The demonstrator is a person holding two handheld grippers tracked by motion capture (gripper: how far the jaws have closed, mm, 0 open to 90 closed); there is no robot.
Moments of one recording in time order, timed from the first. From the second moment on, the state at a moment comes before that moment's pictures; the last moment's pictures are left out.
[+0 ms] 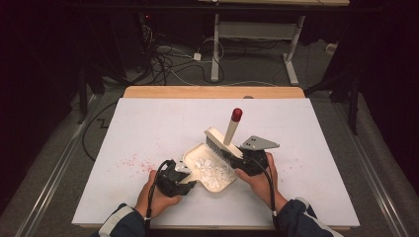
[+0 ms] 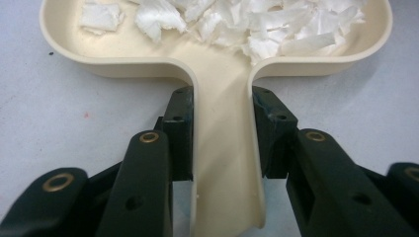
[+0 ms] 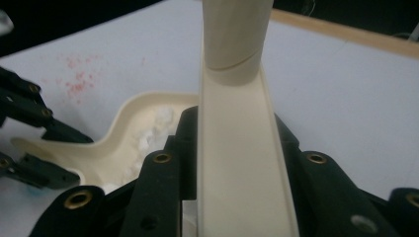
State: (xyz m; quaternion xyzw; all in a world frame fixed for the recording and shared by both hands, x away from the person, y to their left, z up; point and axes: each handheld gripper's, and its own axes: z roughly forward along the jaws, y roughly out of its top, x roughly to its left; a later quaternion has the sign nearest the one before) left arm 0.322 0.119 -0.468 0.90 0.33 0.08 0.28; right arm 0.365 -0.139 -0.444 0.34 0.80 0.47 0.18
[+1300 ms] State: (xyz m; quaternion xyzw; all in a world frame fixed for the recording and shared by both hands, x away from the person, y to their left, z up) left arm 0.319 0.121 -0.468 0.90 0.33 0.09 0.27; right arm 0.314 -0.199 -0.437 0.32 0.82 0.41 0.23
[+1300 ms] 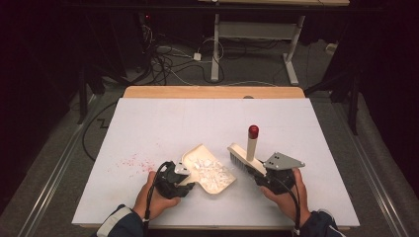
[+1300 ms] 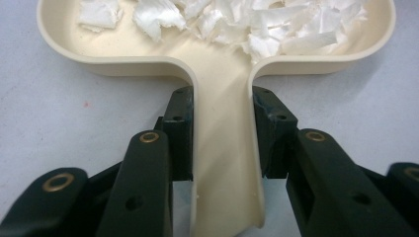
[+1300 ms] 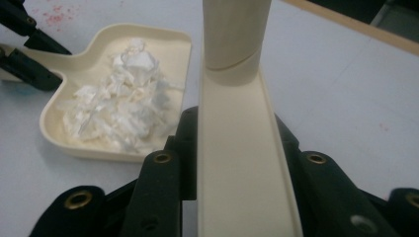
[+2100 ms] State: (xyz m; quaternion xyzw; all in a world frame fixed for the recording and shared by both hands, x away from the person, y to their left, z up) left arm 0.321 0.120 -0.469 0.90 0.33 0.08 0.28; right arm 0.301 -0.175 -0.429 0.27 0.83 0.46 0.19
